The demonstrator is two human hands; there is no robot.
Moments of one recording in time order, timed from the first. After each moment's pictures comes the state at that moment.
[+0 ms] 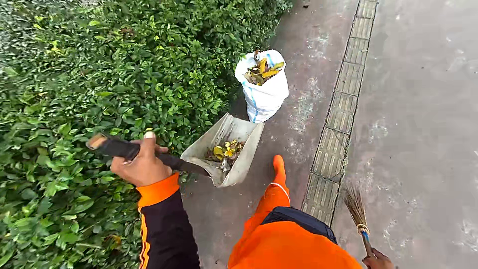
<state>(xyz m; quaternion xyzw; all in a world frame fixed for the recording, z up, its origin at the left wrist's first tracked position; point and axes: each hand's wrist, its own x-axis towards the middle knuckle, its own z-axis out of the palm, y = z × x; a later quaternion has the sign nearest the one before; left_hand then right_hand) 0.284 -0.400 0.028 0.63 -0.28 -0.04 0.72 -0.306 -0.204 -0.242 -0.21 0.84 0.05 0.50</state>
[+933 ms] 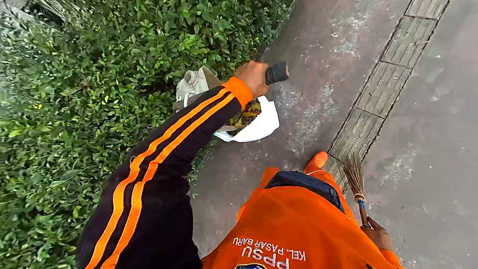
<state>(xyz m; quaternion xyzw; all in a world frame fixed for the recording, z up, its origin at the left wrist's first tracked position) -0.013 -1.078 0.043 0.65 -0.74 -0.12 -0.06 -0.463 -0.747 -0.229 -0.21 0.82 0.04 0.53</state>
